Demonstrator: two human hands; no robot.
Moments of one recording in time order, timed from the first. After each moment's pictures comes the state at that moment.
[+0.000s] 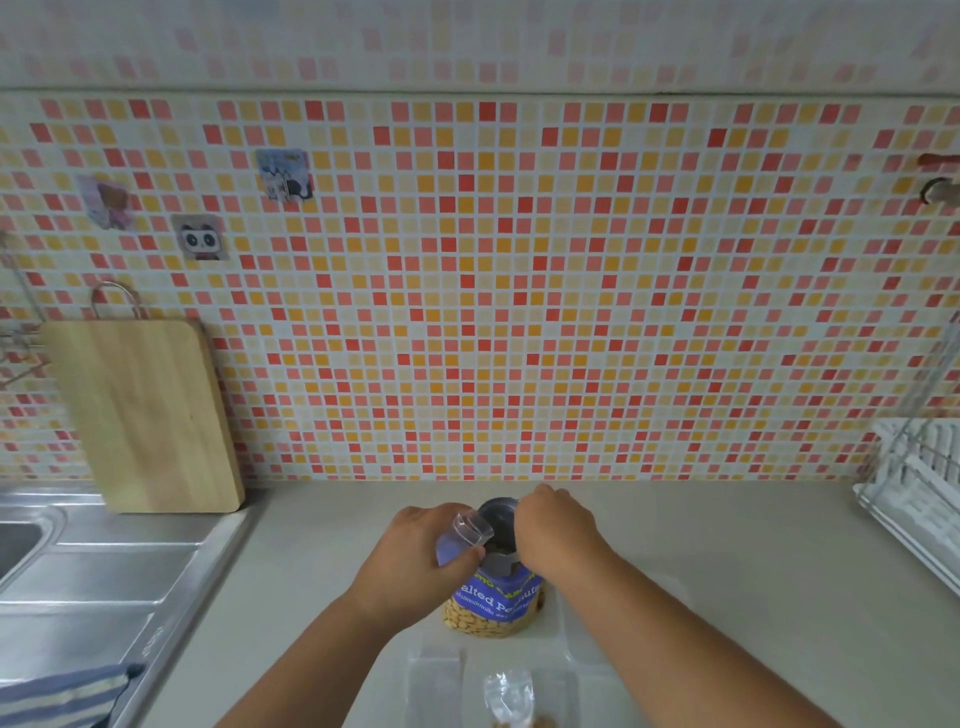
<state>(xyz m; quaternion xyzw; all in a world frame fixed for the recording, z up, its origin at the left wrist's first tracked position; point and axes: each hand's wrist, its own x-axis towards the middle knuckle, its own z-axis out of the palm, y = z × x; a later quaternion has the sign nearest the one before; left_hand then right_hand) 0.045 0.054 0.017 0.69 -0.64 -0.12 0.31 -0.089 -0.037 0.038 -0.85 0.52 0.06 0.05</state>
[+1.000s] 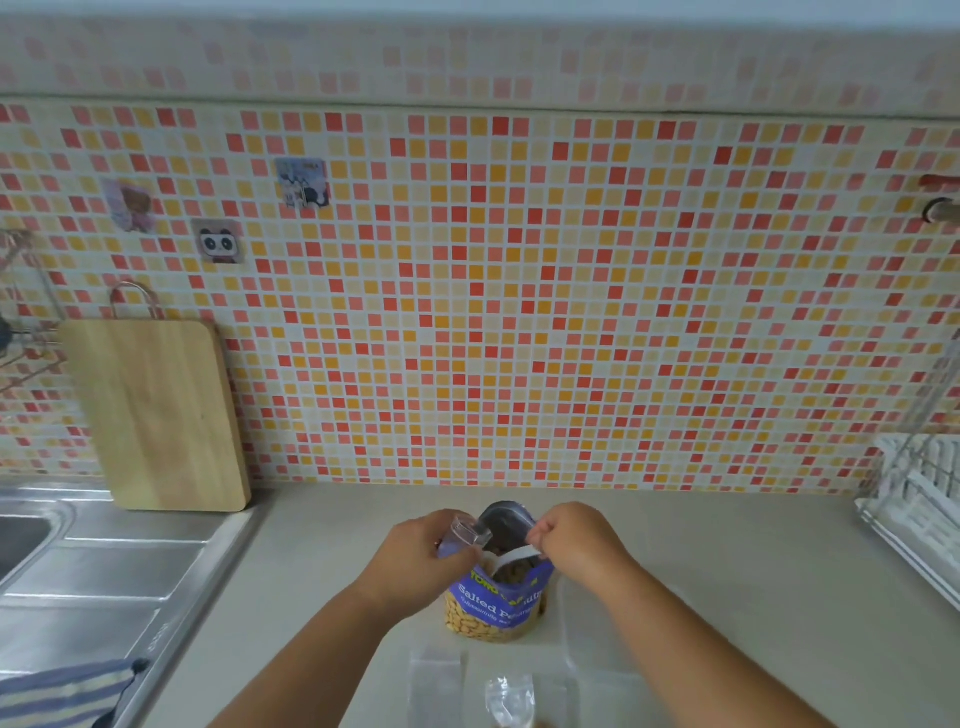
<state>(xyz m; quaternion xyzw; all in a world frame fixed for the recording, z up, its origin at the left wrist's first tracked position) 0.056 0.052 0.008 0.69 -0.57 -0.26 0.35 -0.109 -0.047 0.021 -0.74 0.59 -0.07 0.31</state>
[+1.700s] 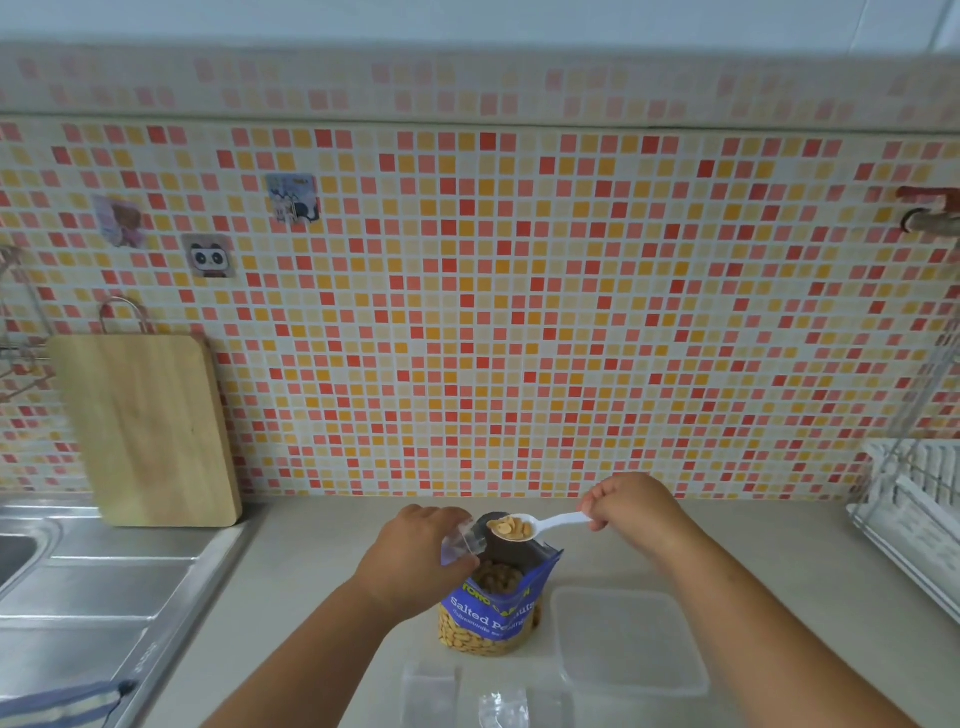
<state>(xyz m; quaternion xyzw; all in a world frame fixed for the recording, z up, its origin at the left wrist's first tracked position) 0.050 0.038 0.022 0.74 -0.63 -0.08 0.23 -0.165 -0.069 0.078 -0.74 0.56 -0.15 0.35</state>
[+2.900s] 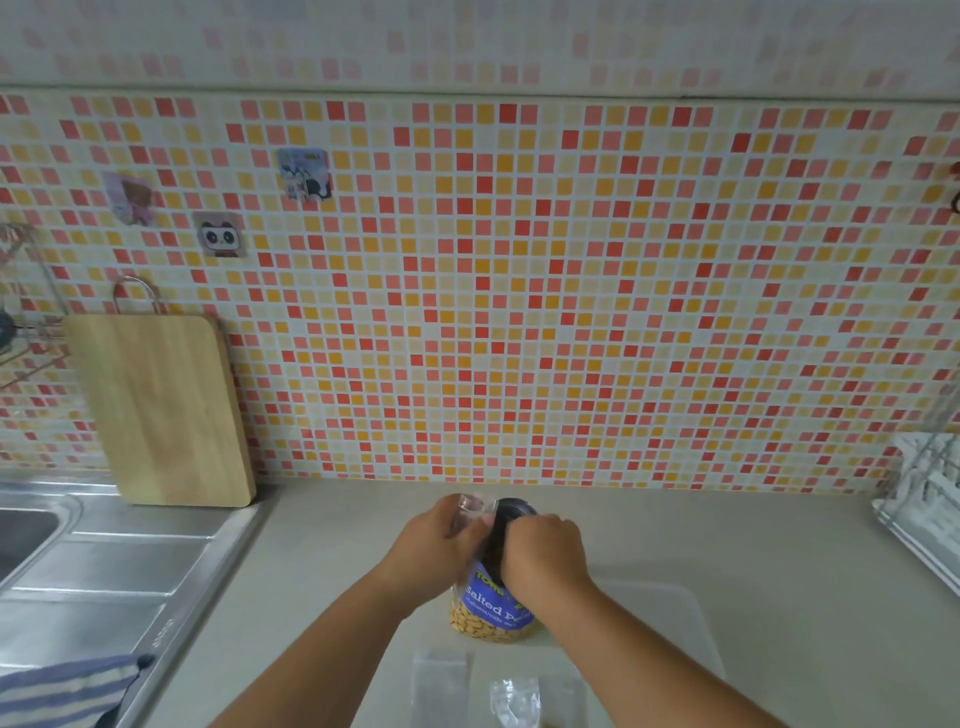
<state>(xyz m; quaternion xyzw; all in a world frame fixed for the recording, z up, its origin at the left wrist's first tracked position) 0.046 0.034 0.012 0.73 -0.49 -0.30 0.37 -0.071 -0.025 0.011 -0.85 0.52 0.04 0.06</state>
